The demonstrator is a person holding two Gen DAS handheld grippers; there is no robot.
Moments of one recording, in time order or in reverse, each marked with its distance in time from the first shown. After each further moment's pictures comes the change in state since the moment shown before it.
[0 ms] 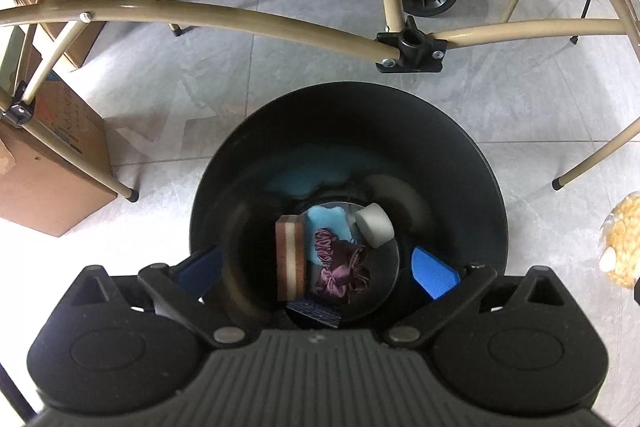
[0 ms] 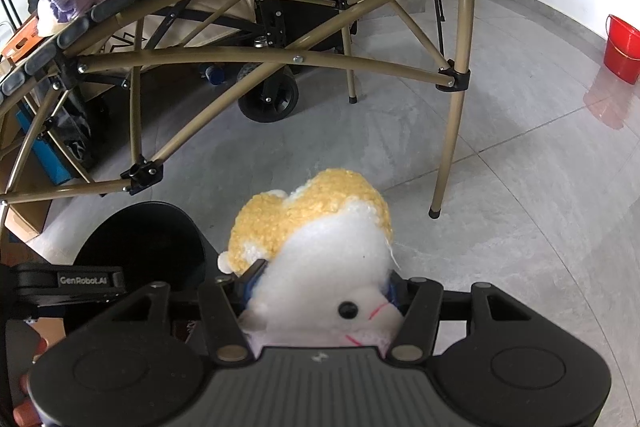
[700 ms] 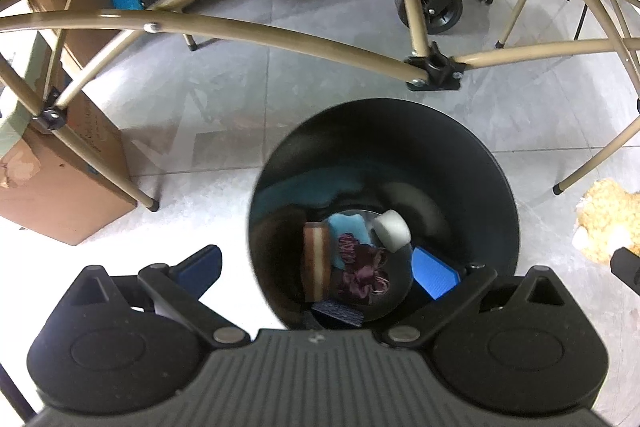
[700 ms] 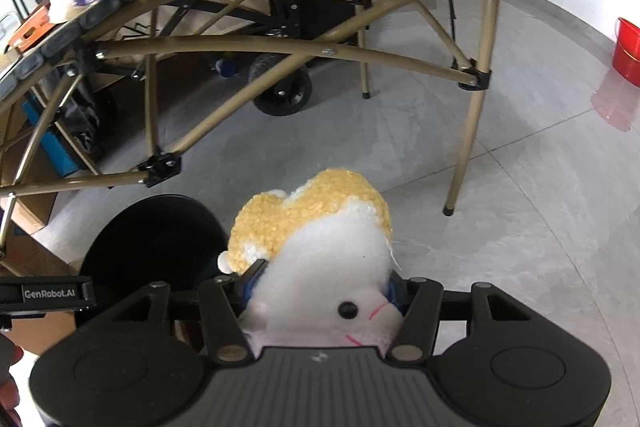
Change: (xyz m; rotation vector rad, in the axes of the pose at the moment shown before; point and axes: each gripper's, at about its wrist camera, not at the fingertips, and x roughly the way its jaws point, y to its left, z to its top) left arm -0.029 0.032 -0.009 0.004 -0.053 0.003; right arm 0.003 0.028 0.001 -0.033 0.018 0.033
